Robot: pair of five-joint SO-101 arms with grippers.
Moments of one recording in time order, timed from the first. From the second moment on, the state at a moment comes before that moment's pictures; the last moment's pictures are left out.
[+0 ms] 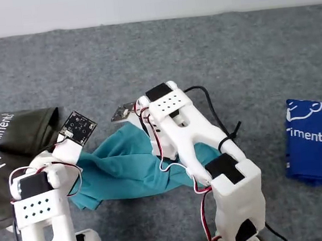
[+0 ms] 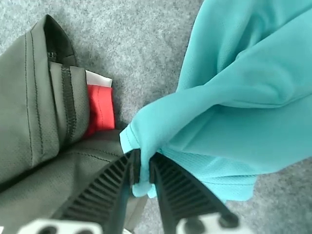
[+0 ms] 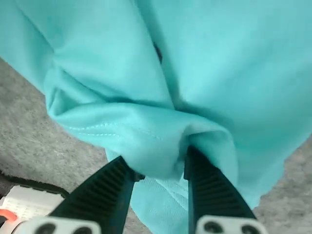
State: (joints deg) left arm -17.9 -49.5 58.9 70.2 -38.4; right arm -31.6 23.6 -6.9 94.1 36.6
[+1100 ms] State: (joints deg) left arm -17.9 -49.5 54.3 70.7 -27.2; right arm -21.8 20.7 -23.6 100.6 36.6
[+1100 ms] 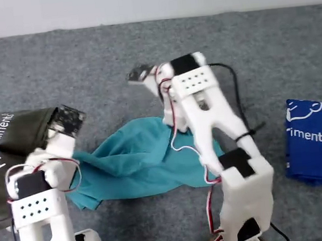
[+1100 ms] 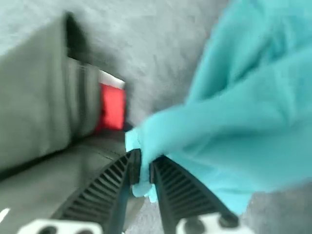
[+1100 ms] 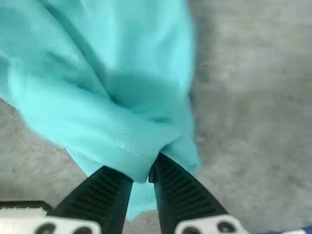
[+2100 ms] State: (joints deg) left arm -4.8 -49.5 2.9 61.1 -15.4; right arm -6.0 -35.3 -24.0 79.2 44.9
